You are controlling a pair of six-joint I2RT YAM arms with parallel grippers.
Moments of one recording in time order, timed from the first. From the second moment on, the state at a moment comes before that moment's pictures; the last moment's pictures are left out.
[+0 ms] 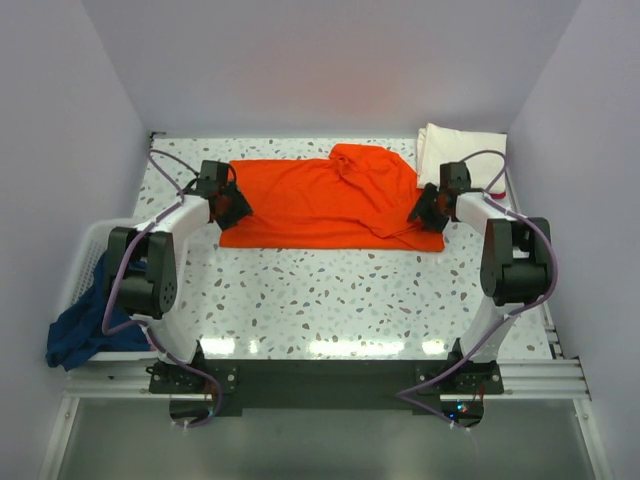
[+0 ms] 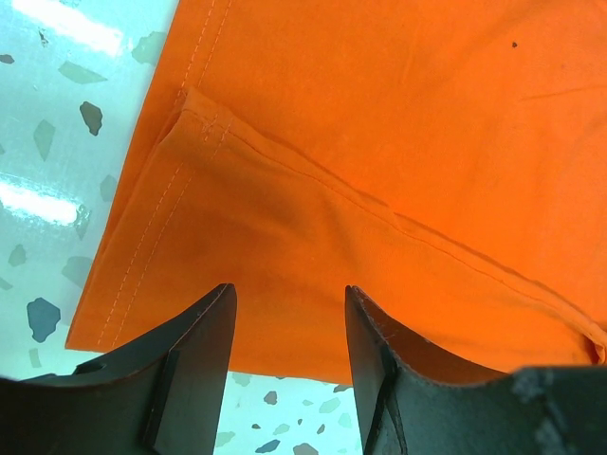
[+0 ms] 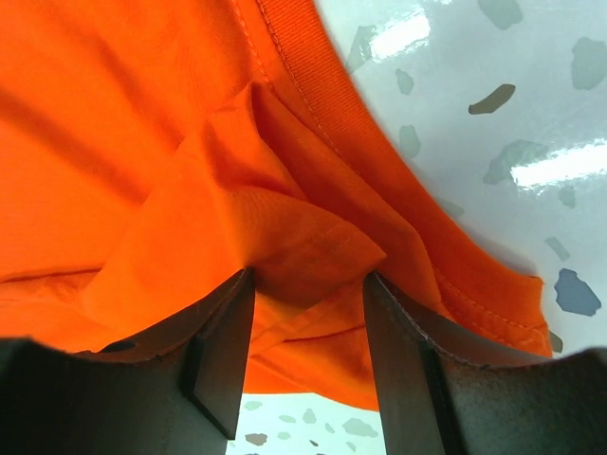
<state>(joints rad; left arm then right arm) -0.13 1.75 1.14 -0.36 -0.01 -0.69 0.02 1.84 1.18 -0.37 -0.10 0.57</state>
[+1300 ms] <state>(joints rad) -0.16 1.77 1.16 -0.34 0.06 -0.62 0.05 2.13 1.61 -0.38 -0.19 0.70</state>
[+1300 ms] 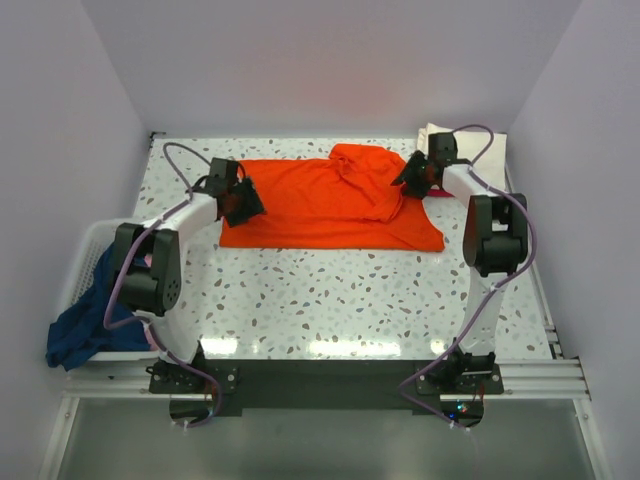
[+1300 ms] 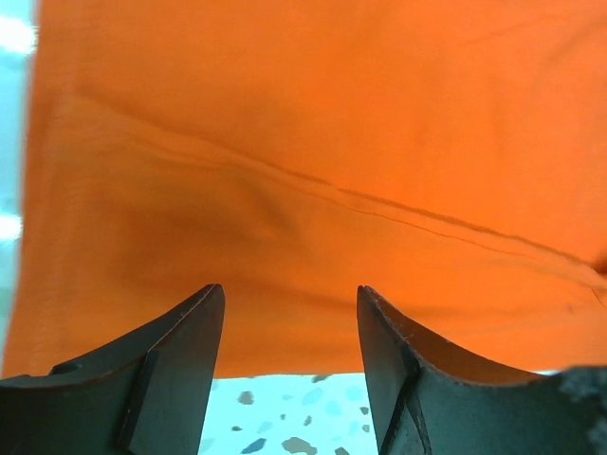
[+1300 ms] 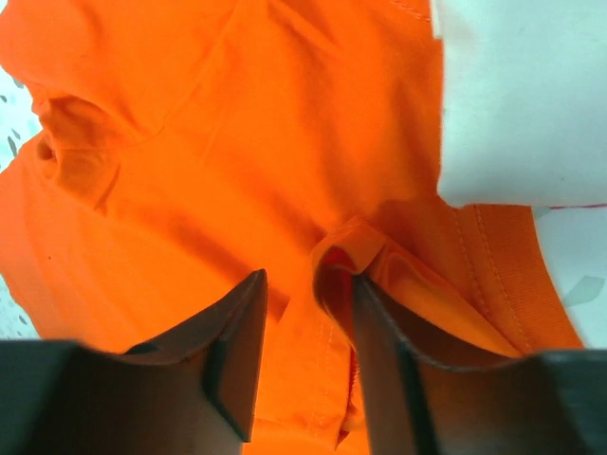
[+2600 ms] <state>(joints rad) -0.57 1.96 1.42 -0.19 0.10 -0.43 0.14 1.92 1.20 -0.10 -0.26 0.72</state>
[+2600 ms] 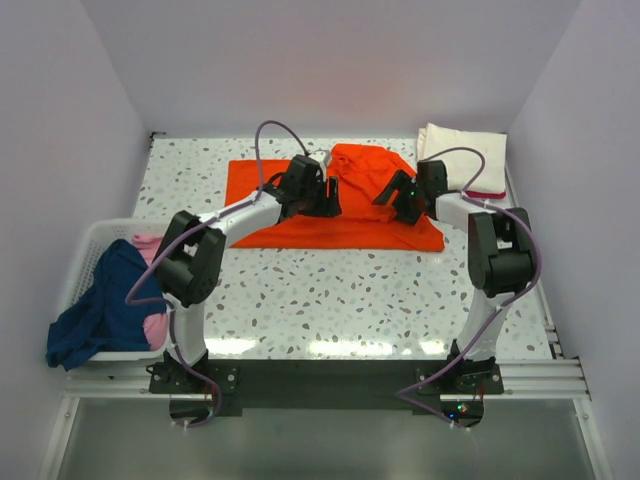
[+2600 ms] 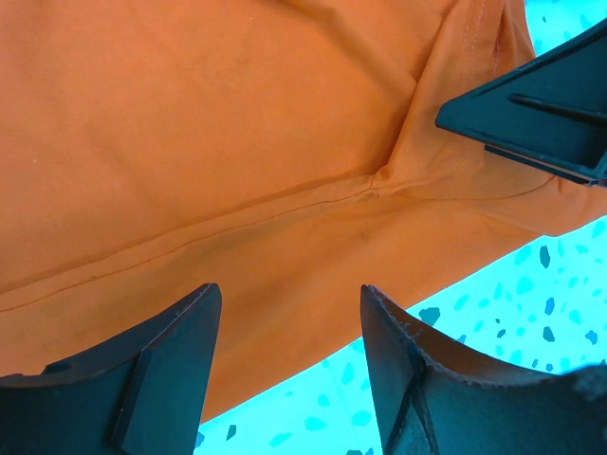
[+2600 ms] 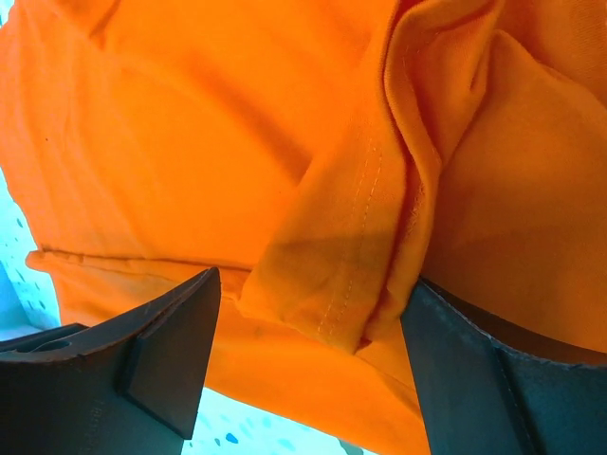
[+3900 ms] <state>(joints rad) -0.51 1.92 1.42 -0.23 0.08 -0.41 0.14 2.09 1.31 0.12 -0.48 1.03</state>
